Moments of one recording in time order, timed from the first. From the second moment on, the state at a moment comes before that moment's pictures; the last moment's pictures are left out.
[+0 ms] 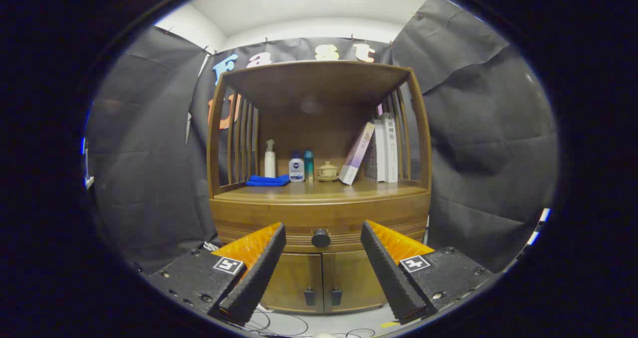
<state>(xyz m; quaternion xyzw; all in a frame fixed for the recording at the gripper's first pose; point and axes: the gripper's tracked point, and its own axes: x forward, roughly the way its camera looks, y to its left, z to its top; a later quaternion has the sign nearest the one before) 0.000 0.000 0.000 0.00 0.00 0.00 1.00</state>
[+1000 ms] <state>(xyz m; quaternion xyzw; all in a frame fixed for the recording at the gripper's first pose) 0.009 0.010 -0.006 -0.01 0.00 0.00 1.00</state>
